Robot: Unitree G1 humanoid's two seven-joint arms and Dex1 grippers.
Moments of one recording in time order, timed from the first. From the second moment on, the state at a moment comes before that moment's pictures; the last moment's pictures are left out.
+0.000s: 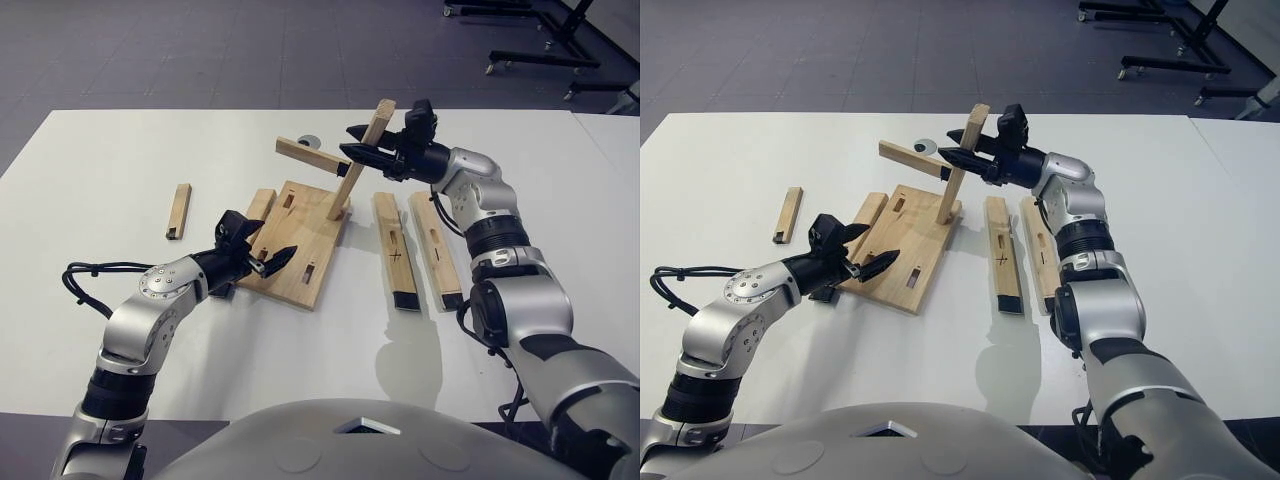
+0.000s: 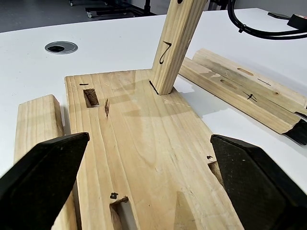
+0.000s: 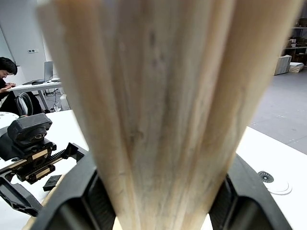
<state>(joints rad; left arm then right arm) 0.03 0.46 -0.10 -0.39 -0.38 0.65 -0.55 -0.79 -0.30 0.00 0.85 0.40 0.07 1.24</state>
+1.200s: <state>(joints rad) 0.01 0.45 -0.09 -0.38 -0.38 0.64 -0.55 -0.66 -0.42 -0.04 0.71 0.34 0.35 1.28</state>
